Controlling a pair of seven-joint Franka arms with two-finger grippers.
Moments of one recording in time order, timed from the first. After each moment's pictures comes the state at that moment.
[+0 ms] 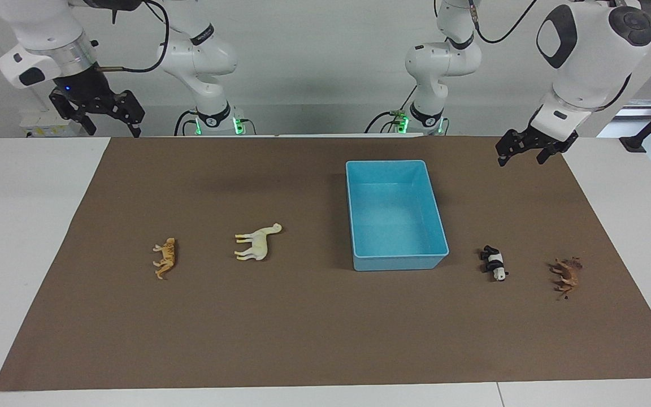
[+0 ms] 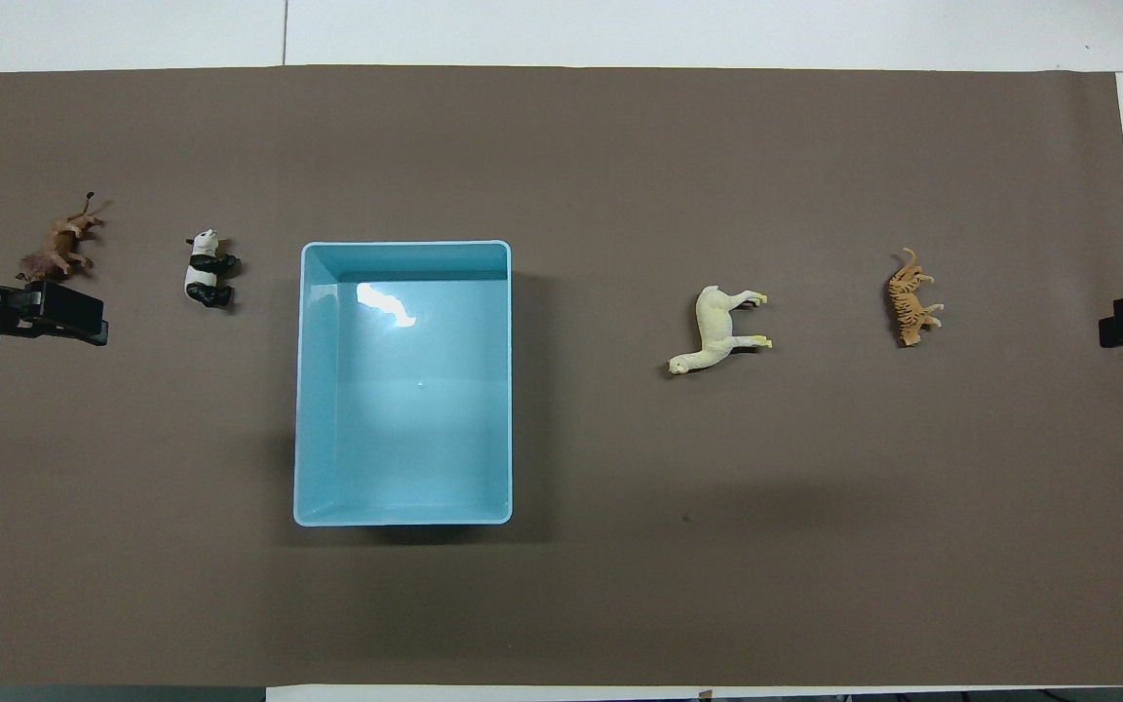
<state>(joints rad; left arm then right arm) -0.01 -0.03 -0.03 -1.71 0.02 1.60 0.00 -0.02 -0.10 -0.05 -1.62 -0.02 1.49 0.01</state>
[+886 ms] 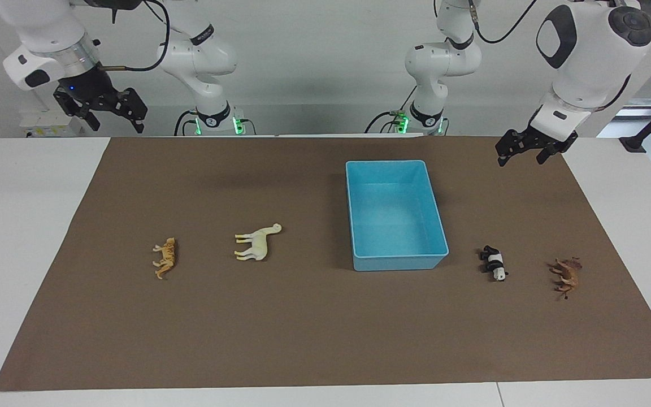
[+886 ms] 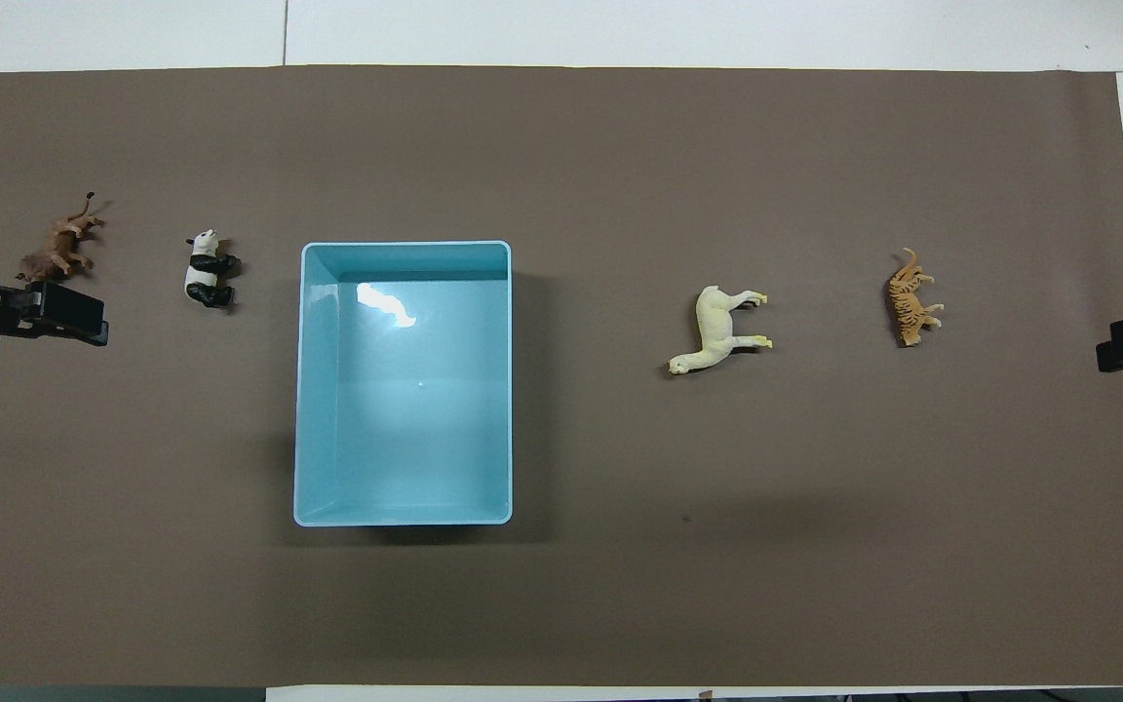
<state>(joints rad) -0.01 -0.03 -0.03 -1.71 0.02 1.60 0.00 -0.02 -0.11 -0.05 -1.63 -0.02 1.44 0.01</state>
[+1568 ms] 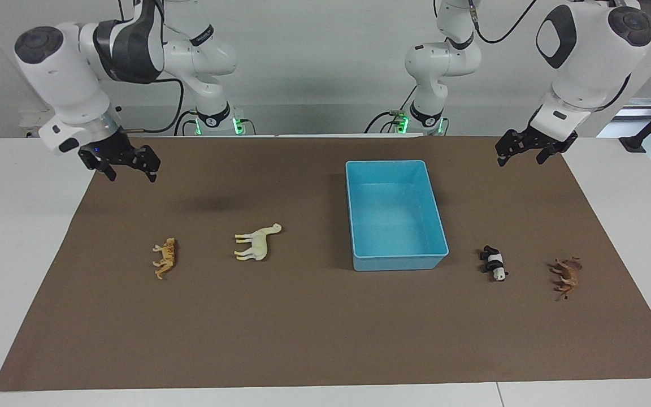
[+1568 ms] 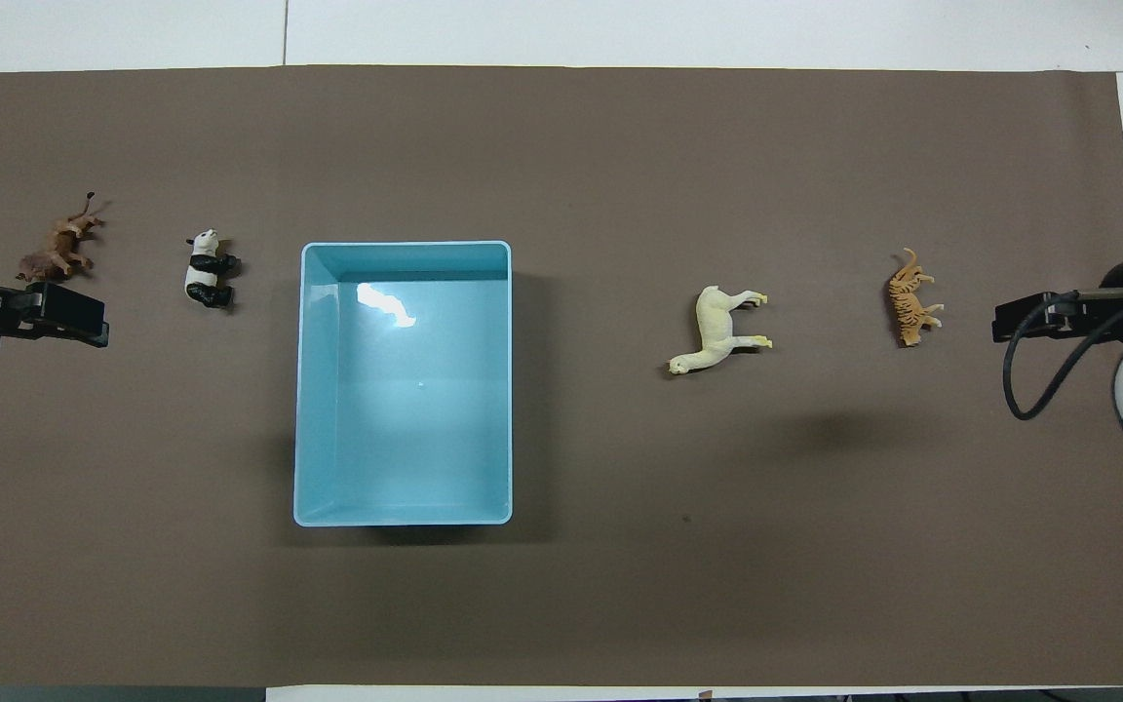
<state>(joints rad) -0.01 -0.03 -0.03 -1.71 0.02 1.59 0.00 -0.05 -0.02 -0.05 -1.93 -0.02 1.88 -0.06</state>
